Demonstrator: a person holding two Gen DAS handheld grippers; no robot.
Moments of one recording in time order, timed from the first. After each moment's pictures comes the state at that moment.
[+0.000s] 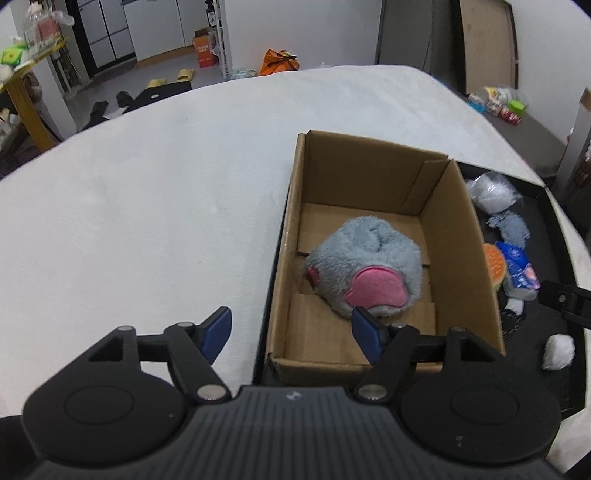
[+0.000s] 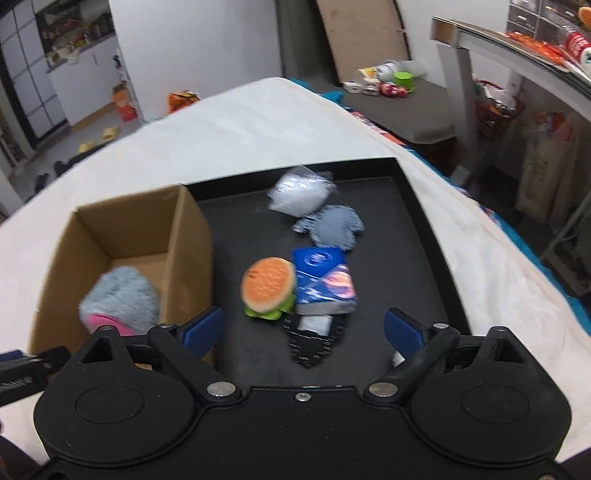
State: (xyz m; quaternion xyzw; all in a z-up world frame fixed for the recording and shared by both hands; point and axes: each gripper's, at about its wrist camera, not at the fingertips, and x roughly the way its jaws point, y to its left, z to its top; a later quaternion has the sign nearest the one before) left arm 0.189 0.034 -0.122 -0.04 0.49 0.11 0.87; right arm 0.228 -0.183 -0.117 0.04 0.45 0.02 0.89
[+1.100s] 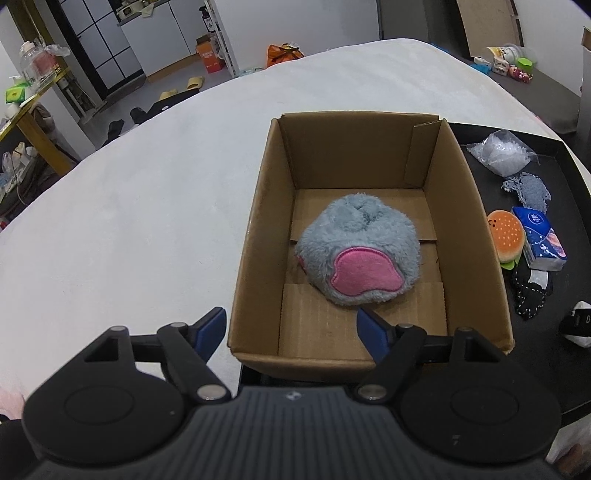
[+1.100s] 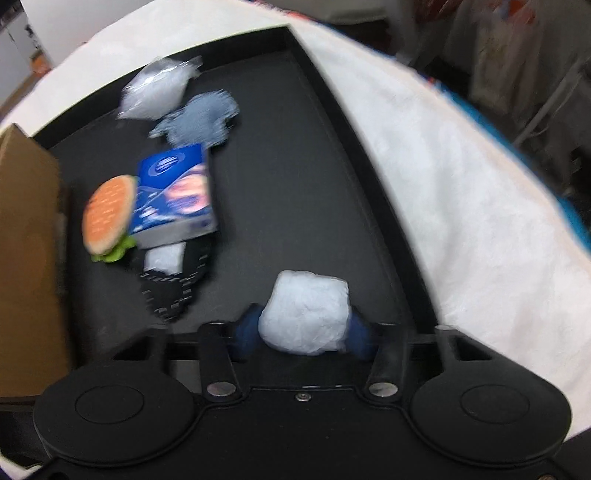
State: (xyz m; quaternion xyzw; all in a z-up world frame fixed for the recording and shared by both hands) left arm 0.197 -0.007 -0.135 0.03 0.50 0.15 0.85; right arm 0.253 -0.253 -0.208 0.08 0.57 -0.07 0.81
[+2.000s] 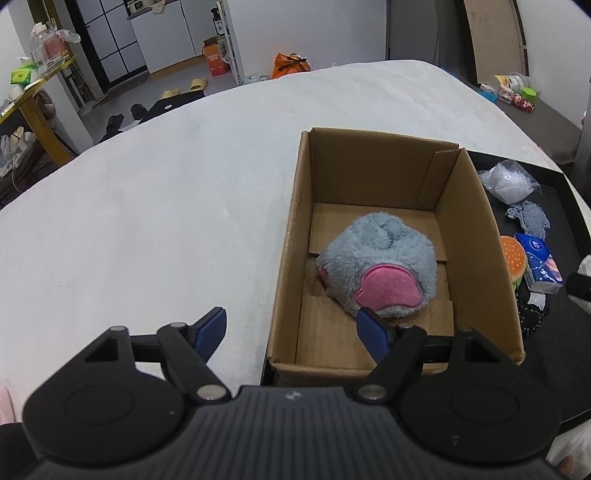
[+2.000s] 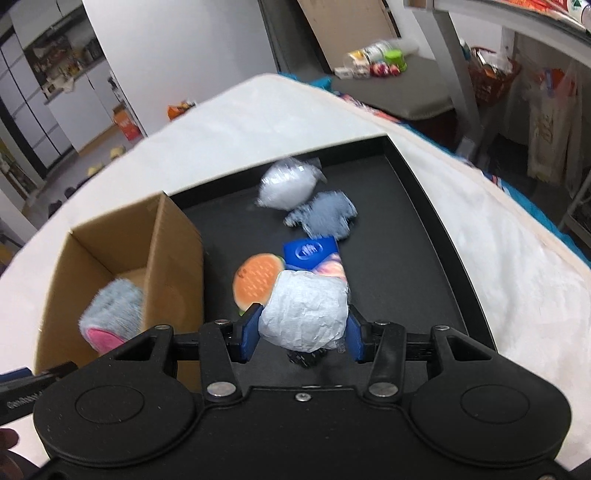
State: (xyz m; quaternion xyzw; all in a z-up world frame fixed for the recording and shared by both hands) left arm 0.191 0.024 -0.127 -0.01 0.48 0.14 0.87; right arm 0.229 -0.217 -0.132 0.11 0.45 0.04 0.89
